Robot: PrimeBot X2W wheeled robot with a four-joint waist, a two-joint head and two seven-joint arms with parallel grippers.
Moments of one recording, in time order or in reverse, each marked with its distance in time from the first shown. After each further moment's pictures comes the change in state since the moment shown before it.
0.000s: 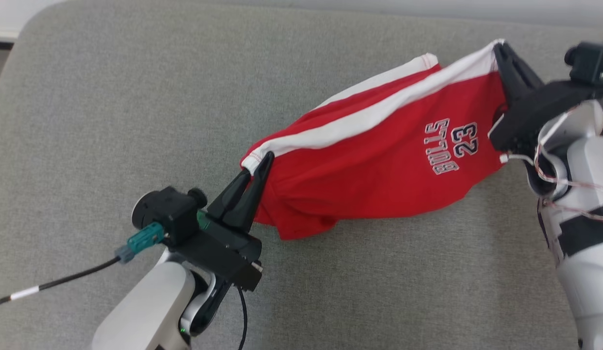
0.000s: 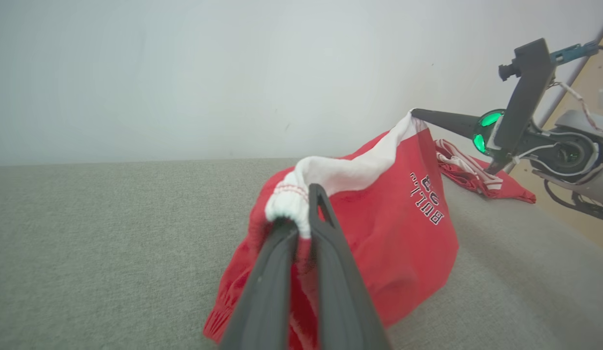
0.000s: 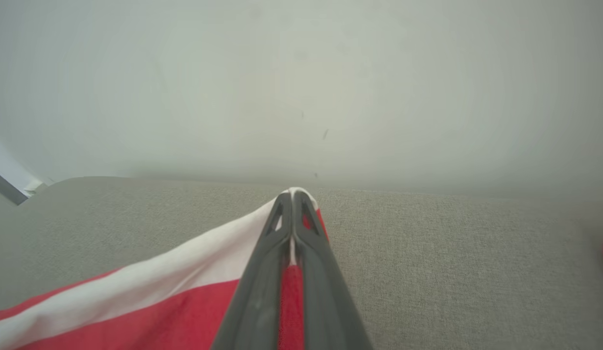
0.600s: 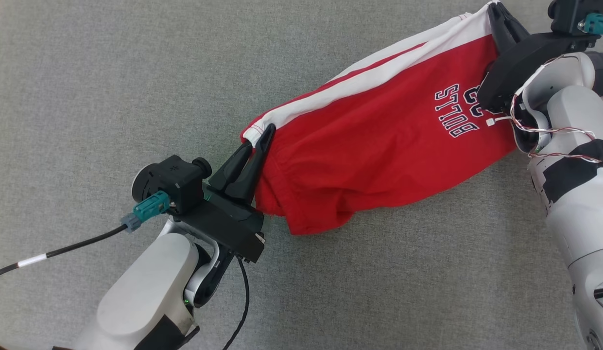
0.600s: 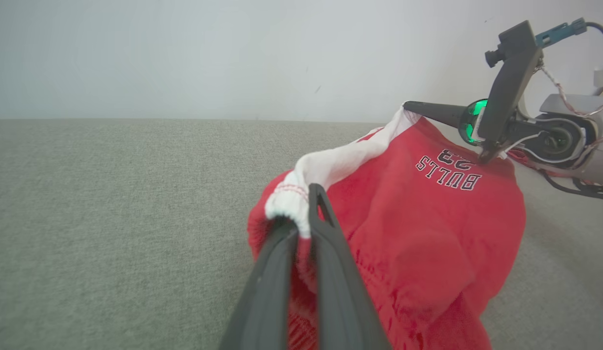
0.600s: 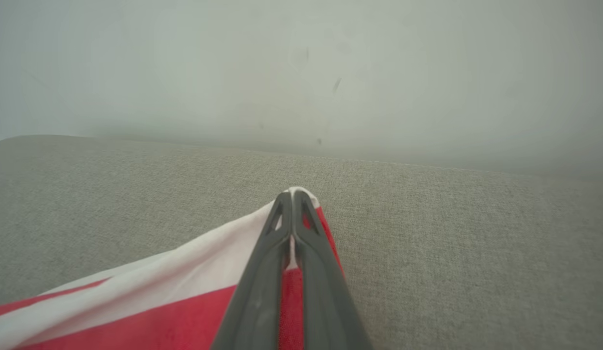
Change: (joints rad) left arm -0.126 -0.037 -0.016 0.124 0.002 0.000 0.000; right arm -0.328 0.036 0.135 0.455 -0.073 0.000 -0.157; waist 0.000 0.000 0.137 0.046
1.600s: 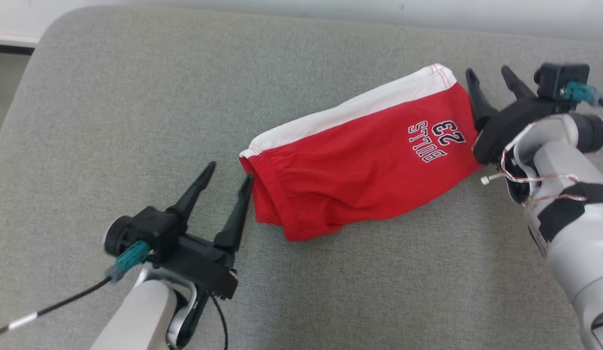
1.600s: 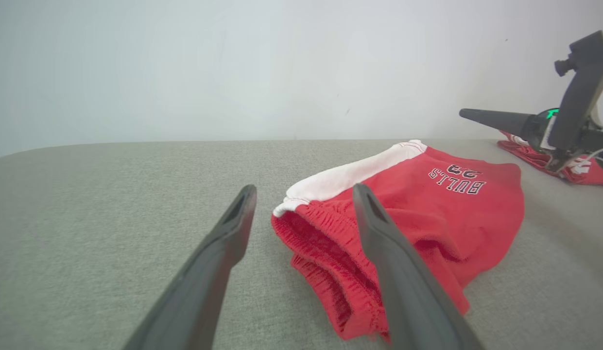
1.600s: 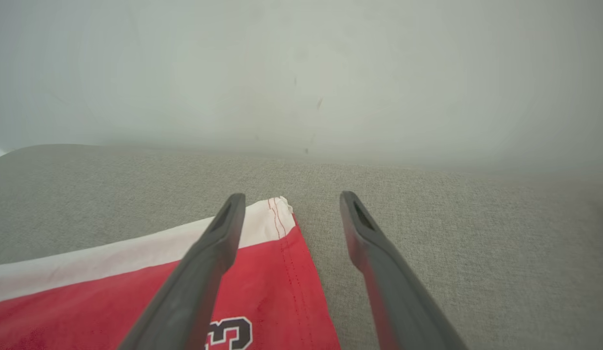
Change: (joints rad) left arm 0.193 -0.013 0.155 -0.003 0.149 0.000 0.000; right arm 0.079 -0.040 0.198 0.135 0.205 0.000 -0.153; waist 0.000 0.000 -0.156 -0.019
